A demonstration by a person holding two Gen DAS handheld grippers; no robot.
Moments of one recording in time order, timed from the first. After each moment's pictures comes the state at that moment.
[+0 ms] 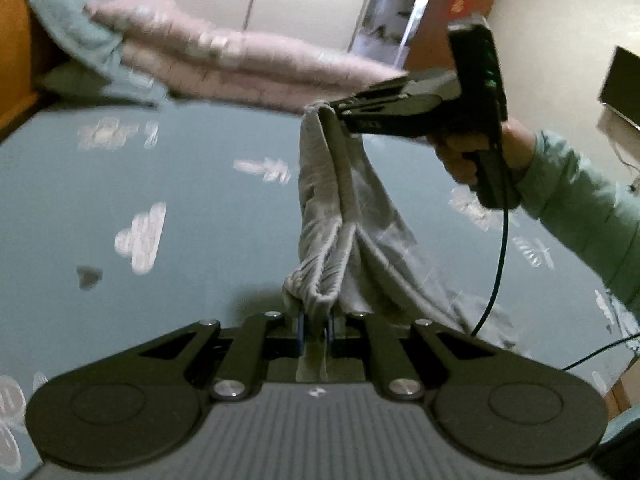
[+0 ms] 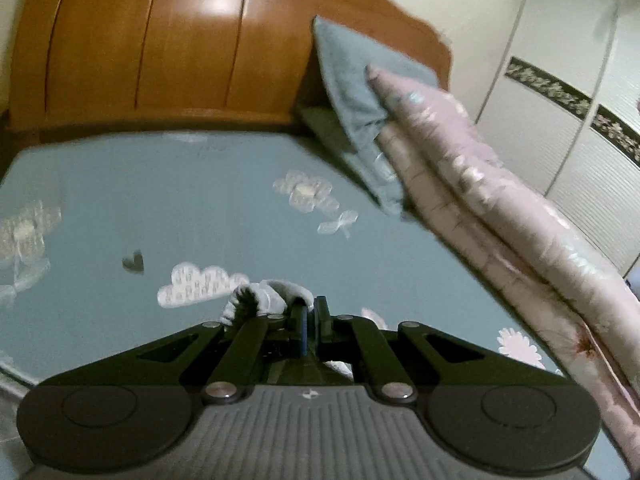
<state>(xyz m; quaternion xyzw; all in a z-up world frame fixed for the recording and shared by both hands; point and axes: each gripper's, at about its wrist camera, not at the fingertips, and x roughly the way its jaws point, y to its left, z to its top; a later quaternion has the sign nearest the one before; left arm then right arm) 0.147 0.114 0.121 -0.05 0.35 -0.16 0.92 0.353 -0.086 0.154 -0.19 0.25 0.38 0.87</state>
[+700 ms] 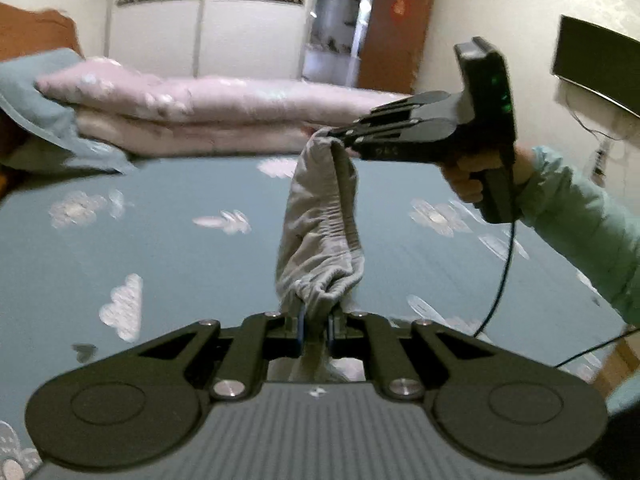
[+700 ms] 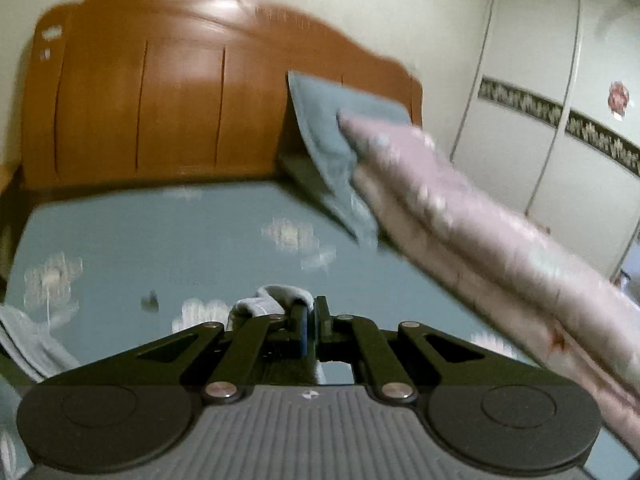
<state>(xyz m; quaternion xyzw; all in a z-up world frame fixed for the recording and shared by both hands) 0.132 0.071 0.159 0.00 0.32 -0.23 0.92 0.321 -0.165 0.190 -0.16 0.23 0.37 0.88</state>
